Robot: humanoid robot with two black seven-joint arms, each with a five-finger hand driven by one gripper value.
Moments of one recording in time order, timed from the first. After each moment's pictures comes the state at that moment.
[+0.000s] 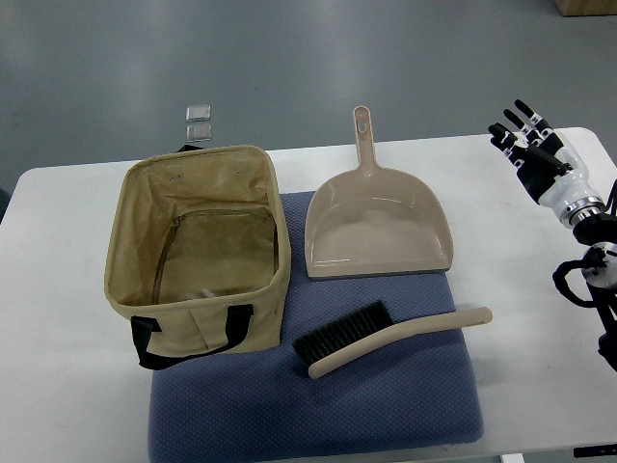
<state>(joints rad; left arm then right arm) 0.00 0.00 -0.11 -0.12 -0.06 -0.04 0.10 0.37 -0.20 1.47 1.01 -0.66 0.17 0.06</state>
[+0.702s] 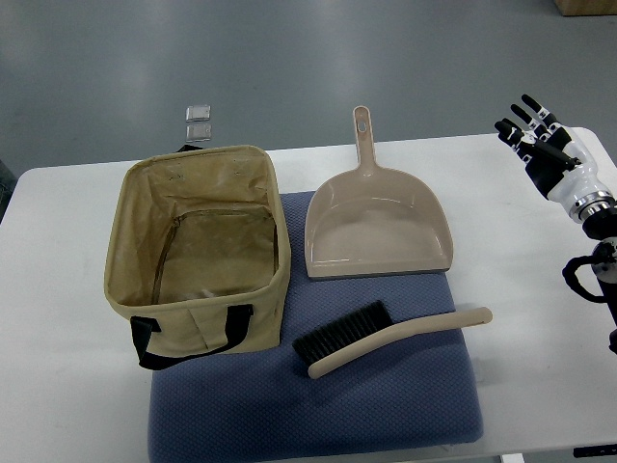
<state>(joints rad) 0.00 0.00 -0.11 -0.12 -0.06 -0.04 0.10 0.38 -0.24 1.45 1.01 -0.66 0.17 0.06</state>
